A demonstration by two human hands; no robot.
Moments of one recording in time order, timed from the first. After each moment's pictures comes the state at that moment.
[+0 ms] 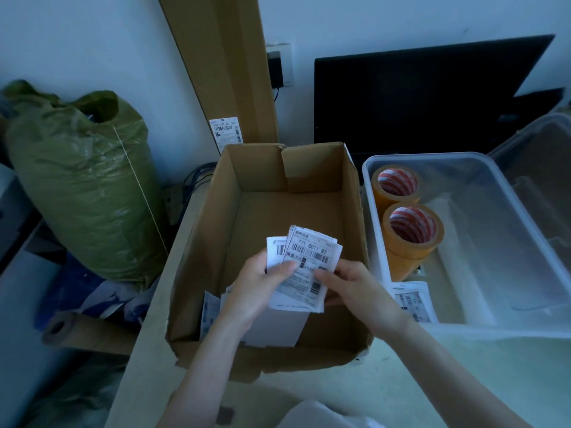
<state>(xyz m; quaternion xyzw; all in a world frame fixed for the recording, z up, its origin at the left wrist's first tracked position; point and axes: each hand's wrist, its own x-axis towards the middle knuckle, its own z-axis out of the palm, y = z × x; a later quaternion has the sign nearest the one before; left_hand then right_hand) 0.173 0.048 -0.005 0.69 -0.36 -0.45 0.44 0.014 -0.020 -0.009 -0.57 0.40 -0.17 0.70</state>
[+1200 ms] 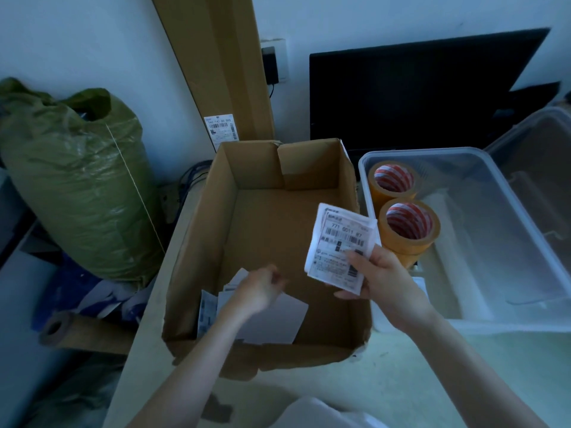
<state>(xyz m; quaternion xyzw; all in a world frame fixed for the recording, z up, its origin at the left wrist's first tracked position) 0.195 0.021 -0.072 0.80 -0.48 -0.35 0.06 -0.012 -0.034 -0.005 -0.47 0.43 -0.26 0.72</state>
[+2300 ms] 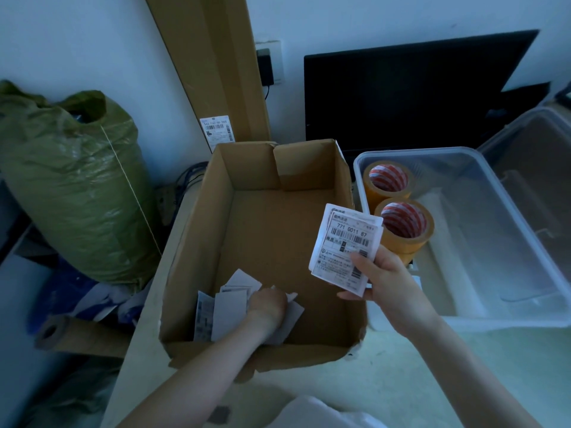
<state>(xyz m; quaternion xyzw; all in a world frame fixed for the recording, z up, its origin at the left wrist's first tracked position) 0.166 0.012 -0.113 0.74 -0.56 -0.24 -0.27 -0.020 -0.030 -0.005 -0.46 0.45 -0.29 0.71</state>
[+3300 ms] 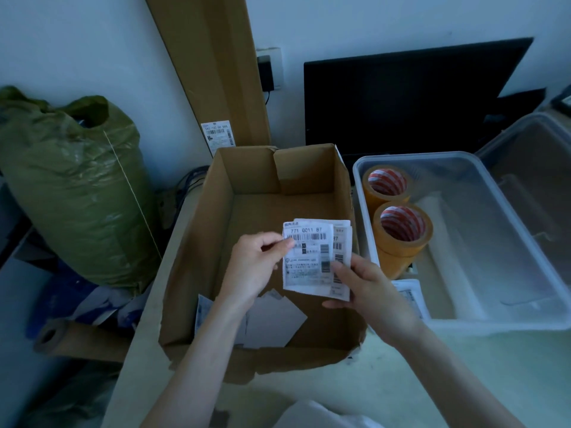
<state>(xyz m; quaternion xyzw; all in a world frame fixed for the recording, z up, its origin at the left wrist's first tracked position) 0.171 0.027 0.018 0.74 -0.45 -0.32 0.39 -0.006 -0.019 -0.007 -0.48 0.42 -0.24 0.73</state>
